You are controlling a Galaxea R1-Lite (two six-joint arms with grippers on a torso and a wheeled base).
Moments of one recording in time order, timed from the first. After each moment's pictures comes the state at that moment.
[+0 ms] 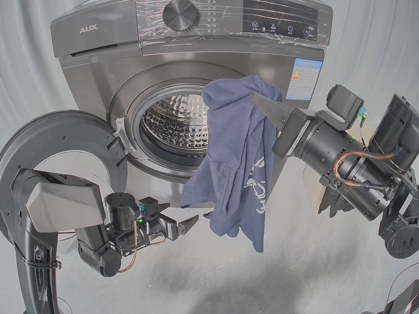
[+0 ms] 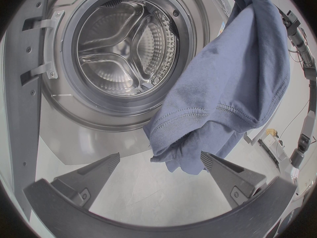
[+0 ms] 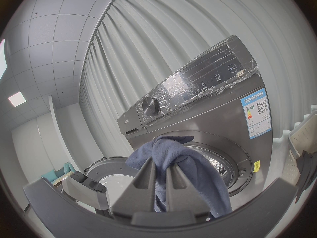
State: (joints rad) left arm -0.40 2.33 -0.58 -1.49 -0.25 -0.08; right arm 0.83 1.63 -0.81 -1.11 -0.15 0.24
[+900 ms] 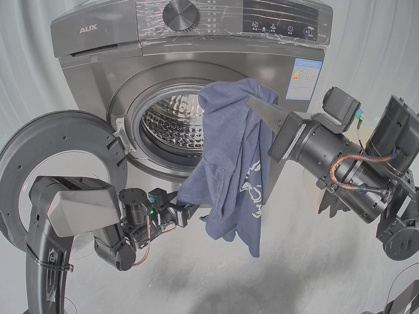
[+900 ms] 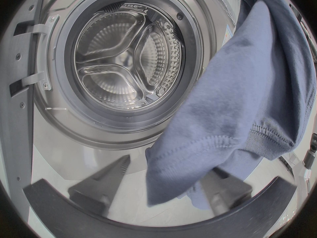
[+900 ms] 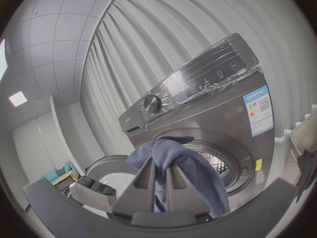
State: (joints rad) left arm -0.42 2.44 -0.76 -1.54 -0.16 -0.08; right arm 0.85 1.64 -0.81 -1.11 -0.15 0.24
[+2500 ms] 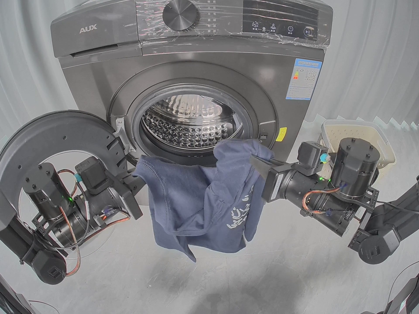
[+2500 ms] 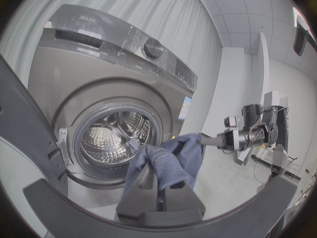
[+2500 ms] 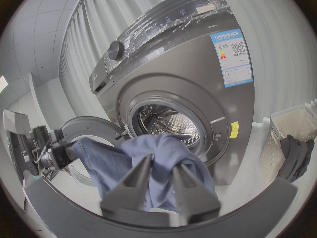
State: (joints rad) left arm -0.42 1.74 -0.34 -1.54 -0.31 -0.10; right arm 0.72 1.79 -0.68 -1.09 -0.15 0.23
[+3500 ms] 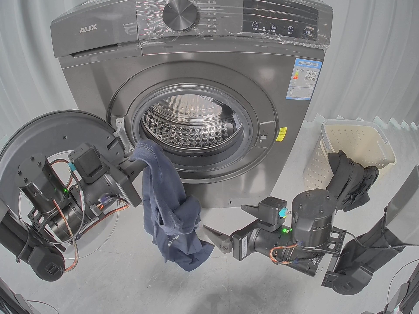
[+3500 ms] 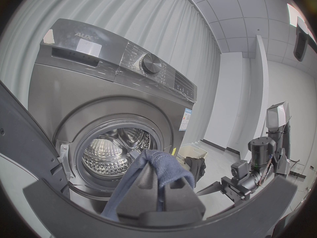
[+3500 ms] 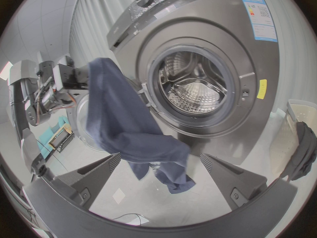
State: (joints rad) left arm -0.44 1.70 -0.39 -1.54 -0.27 -0.10; right arm 0.87 1.94 -0.59 -1.12 -0.14 0.17
